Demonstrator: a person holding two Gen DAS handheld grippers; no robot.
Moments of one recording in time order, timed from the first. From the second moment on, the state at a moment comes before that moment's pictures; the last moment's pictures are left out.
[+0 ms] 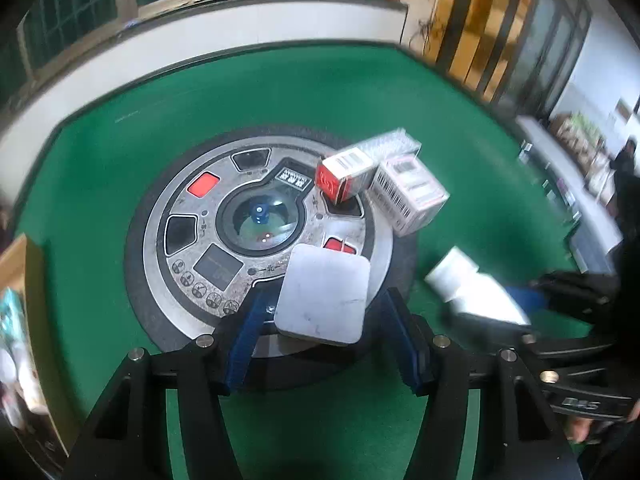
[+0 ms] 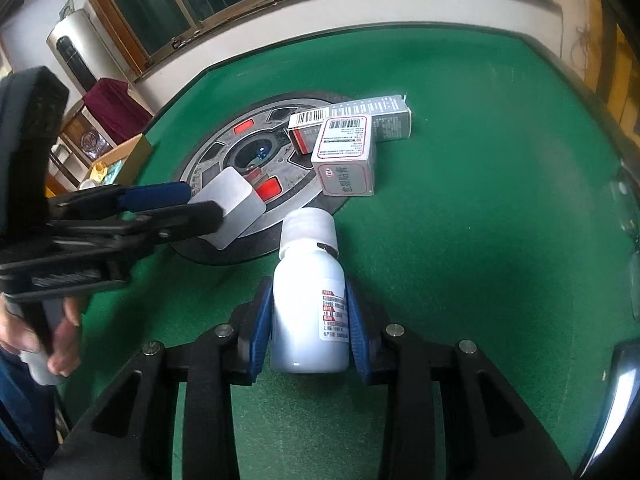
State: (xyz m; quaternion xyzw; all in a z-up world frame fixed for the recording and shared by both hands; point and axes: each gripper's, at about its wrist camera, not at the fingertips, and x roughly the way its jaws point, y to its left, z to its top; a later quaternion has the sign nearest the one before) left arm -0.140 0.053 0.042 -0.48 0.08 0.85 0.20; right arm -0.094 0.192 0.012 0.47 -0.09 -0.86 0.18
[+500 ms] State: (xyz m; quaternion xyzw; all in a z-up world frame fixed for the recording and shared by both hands) left arm -0.109 0.059 0.029 -0.46 0.07 0.88 0.12; right arm -0.094 0.186 0.012 0.47 -0.08 -0.86 0.18
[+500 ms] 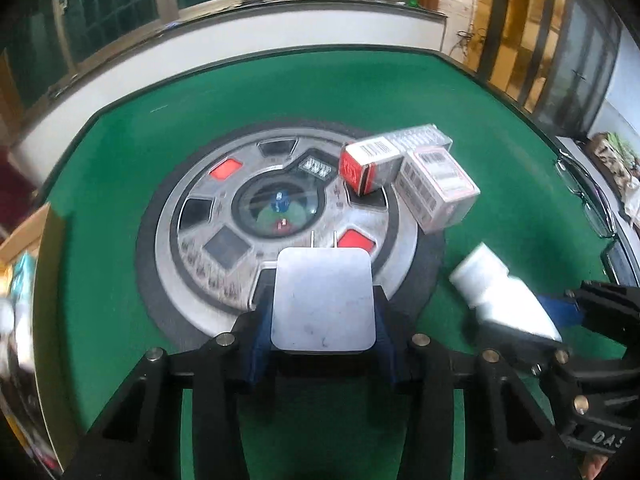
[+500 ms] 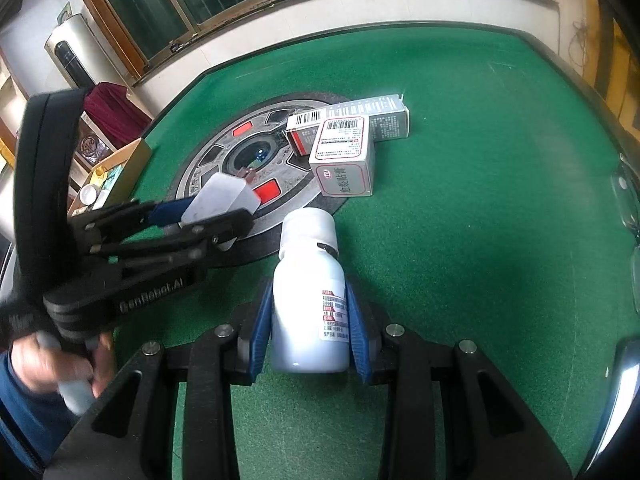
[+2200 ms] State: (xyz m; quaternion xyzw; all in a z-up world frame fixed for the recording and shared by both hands) left arm 0.029 -0.051 0.071 -0.33 0.01 0.94 -0.05; right arm -0.029 0.077 0.030 0.42 0.01 -0.87 0.26
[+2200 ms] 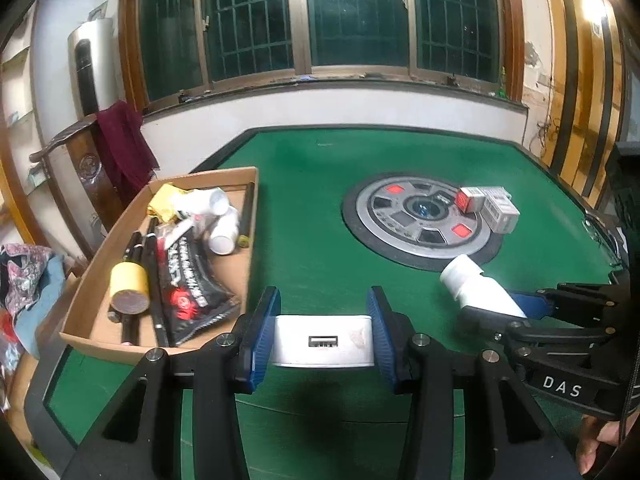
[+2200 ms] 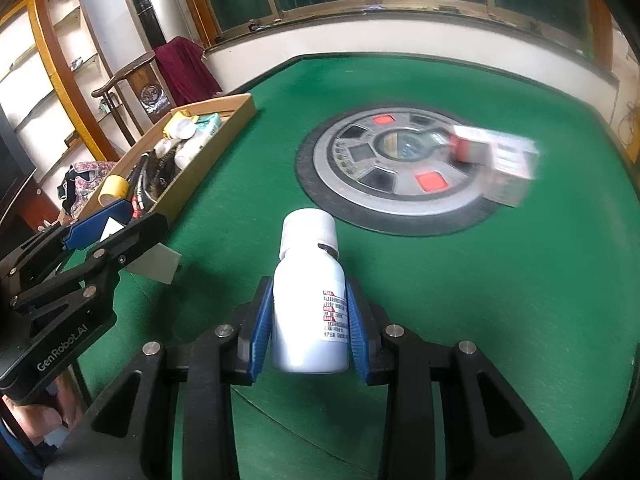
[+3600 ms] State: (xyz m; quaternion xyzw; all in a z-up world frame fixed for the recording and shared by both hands) left arm 0.029 -0.263 0.076 -0.30 -0.14 0.93 -0.18; right arm -0.095 -0.162 0.094 0.40 0.07 -0.83 0.39
